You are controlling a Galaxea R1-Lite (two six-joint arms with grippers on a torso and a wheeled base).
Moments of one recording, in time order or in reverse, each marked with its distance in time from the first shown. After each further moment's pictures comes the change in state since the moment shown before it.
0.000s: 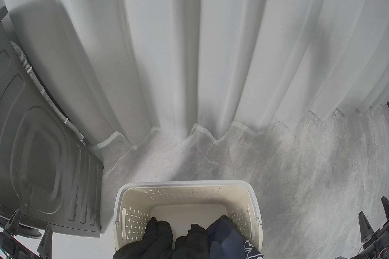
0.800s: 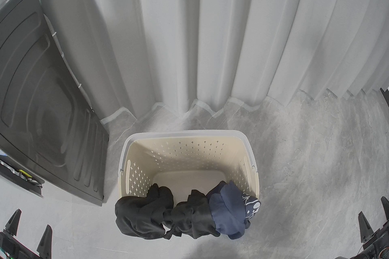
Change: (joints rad) left arm 0.002 0.000 0.000 0.000 0.000 0.003; right arm 0.000 0.000 0.000 0.000 0.000 0.000
